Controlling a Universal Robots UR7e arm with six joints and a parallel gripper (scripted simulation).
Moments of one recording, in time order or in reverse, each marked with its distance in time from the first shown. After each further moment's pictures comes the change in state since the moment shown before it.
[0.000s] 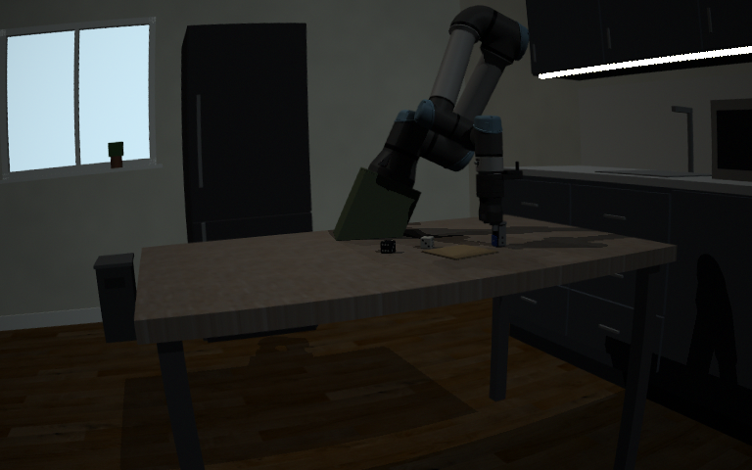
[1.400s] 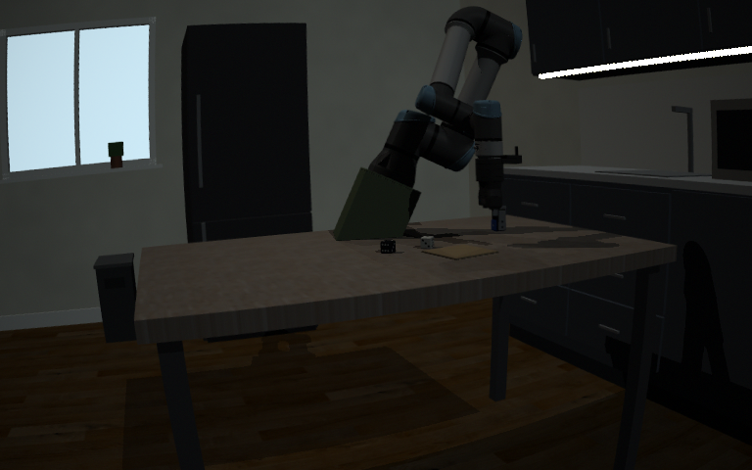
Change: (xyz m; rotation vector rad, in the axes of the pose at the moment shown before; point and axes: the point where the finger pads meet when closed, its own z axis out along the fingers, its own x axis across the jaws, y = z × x) arm -0.002 -0.001 -0.041 0.000 -0.001 0.001
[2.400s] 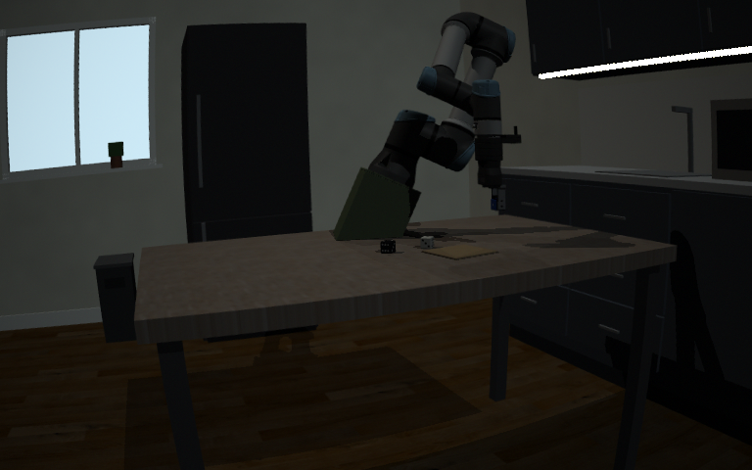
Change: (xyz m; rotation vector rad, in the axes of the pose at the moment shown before) arm -0.002 0.000 -0.056 0.002 -0.007 0.001
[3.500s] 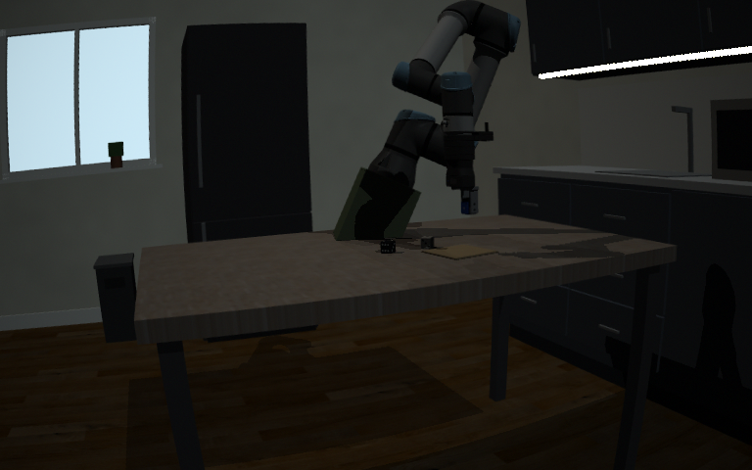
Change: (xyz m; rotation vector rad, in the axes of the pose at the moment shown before) arm 0.092 0.121 -0.006 0.000 0.002 -0.190
